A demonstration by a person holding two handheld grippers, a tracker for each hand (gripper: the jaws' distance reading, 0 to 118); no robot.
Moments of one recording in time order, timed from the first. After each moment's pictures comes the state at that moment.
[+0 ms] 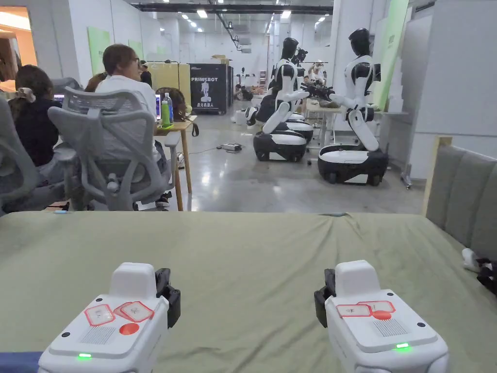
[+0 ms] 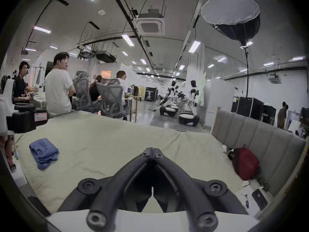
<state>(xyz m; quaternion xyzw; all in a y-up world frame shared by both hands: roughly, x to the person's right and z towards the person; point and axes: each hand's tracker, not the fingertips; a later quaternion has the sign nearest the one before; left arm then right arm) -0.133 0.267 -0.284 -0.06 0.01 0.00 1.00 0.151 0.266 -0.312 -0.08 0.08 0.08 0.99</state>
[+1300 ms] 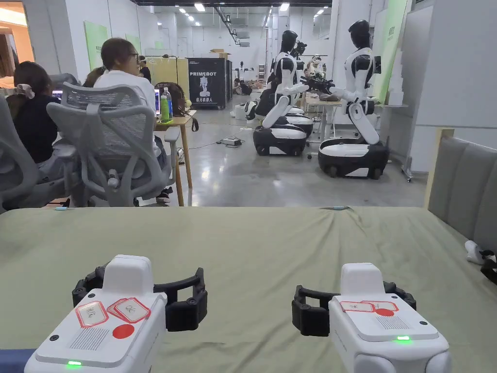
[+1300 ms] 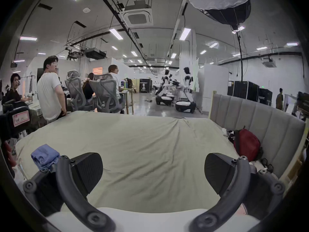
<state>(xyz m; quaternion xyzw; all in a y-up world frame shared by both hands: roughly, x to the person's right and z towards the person) -0.137 0.273 -0.268 -0.02 0.01 -0.02 1.00 0.139 0.256 -0.319 -0.14 0.06 0.03 0.99</state>
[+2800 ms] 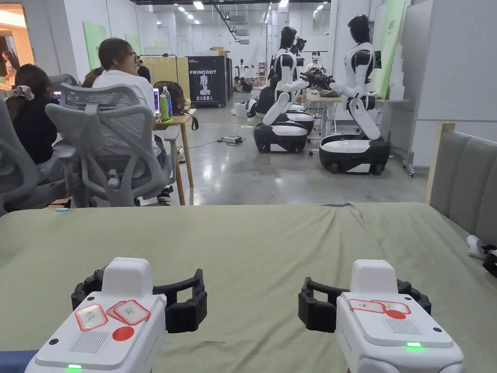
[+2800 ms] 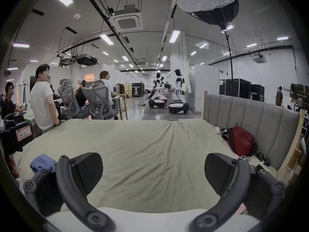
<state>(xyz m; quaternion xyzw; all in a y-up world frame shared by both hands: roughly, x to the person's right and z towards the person) -0.130 0.272 -0.270 -0.03 0.01 -0.02 1.00 0.148 0.264 -0.304 -0.12 0.03 0.00 0.99</state>
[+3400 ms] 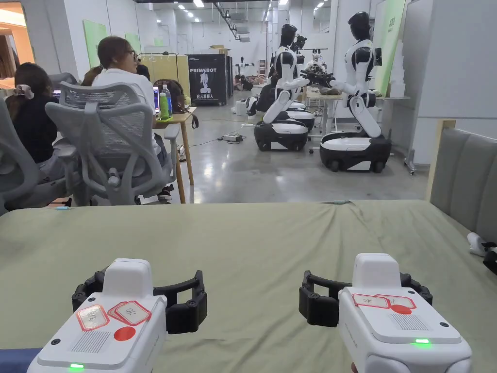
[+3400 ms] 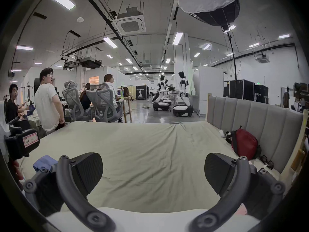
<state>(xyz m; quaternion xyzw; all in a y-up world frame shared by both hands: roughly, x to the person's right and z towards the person) -0.127 0.268 -0.271 -0.04 0.02 -0.02 1.00 0.153 0.268 -0.302 -0.10 0.04 0.00 0.99</state>
